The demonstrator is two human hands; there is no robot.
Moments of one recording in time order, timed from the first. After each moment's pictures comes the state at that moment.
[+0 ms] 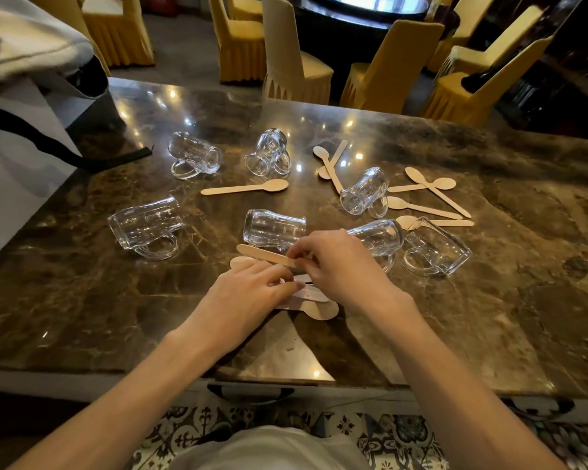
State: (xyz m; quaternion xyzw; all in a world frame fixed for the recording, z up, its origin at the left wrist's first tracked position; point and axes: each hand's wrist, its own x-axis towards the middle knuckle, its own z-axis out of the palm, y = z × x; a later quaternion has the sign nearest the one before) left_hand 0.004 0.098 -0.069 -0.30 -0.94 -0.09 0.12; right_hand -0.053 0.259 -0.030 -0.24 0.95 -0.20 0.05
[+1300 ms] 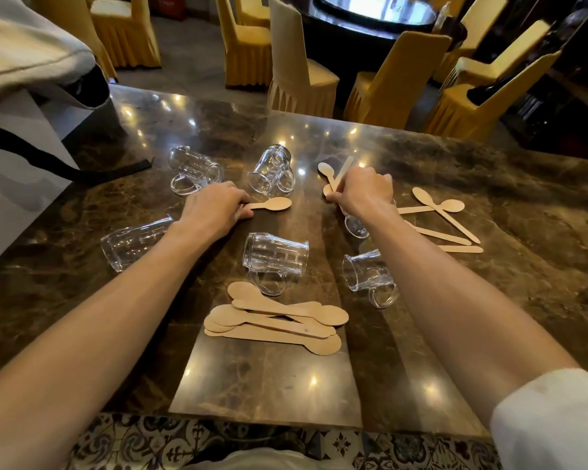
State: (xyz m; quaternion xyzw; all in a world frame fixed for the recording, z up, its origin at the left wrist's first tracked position) left_hand -0.157 0.038 -0.060 -0.02 -0.99 -0.10 0.01; right_hand -0.225 0.265 -0.037 -0.03 0.99 -0.09 -0.03
